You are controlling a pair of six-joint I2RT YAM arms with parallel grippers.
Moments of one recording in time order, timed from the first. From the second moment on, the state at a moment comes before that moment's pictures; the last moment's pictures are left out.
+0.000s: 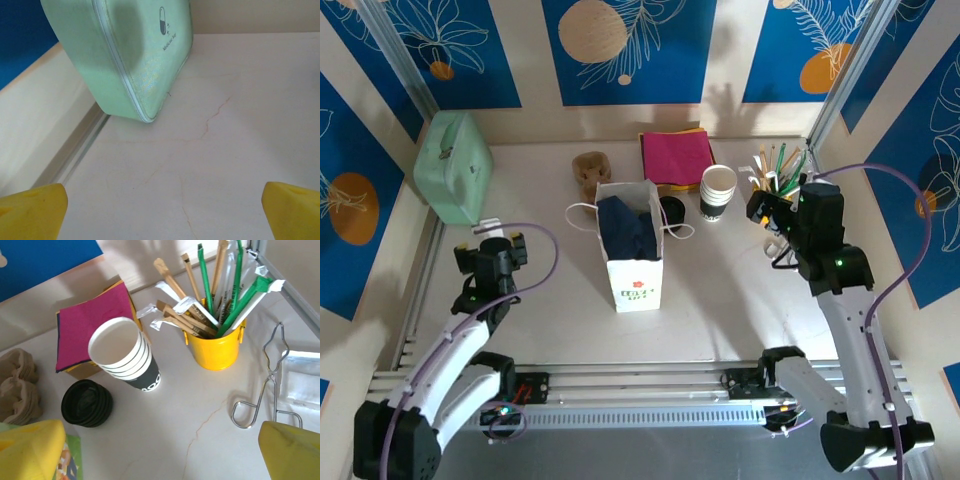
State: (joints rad) left arm -0.21 0.84 0.43 -0.05 -0.61 -0.10; right arm 0.09 0.88 1.09 -0.77 0.12 0.42
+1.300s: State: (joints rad) left arm -0.08 1.52 0.32 0.85 -0.20 0.00; right arm 0.09 1.25 0.36 0.50 0.11 0.05
